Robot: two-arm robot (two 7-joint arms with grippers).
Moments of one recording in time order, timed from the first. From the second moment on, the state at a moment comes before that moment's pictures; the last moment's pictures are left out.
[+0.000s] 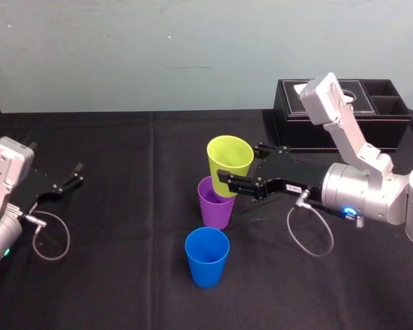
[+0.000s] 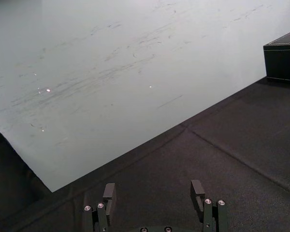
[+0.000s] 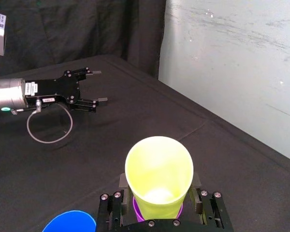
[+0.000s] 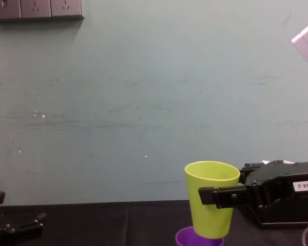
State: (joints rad) left arm -0.20 0.60 0.45 -1.41 -0.25 -0.12 0.03; right arm 0.37 0.61 -0.51 -1.65 0.47 0.32 0.49
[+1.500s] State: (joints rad) left arm -0.20 0.60 0.45 -1.41 -0.25 -0.12 0.03; right arm 0.38 0.56 -0.53 -1.58 0.45 0.30 0.51
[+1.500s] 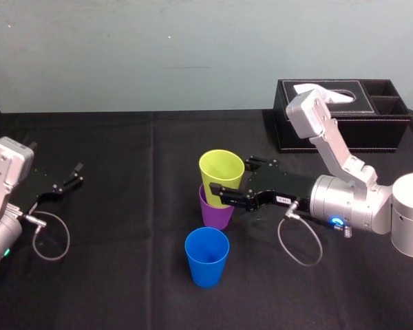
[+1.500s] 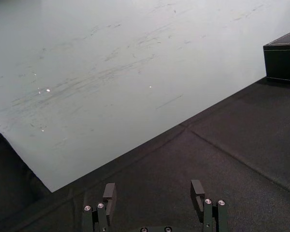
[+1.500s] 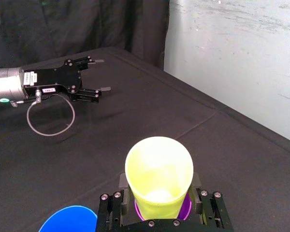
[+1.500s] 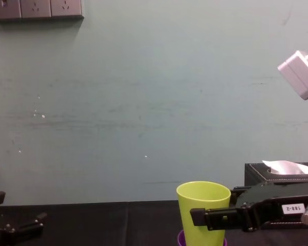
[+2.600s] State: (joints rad) left arm -0.20 0.60 0.45 -1.41 -0.25 -0.12 0.03; right arm 0.37 0.54 -0.53 -1.56 0.42 0.28 0.50
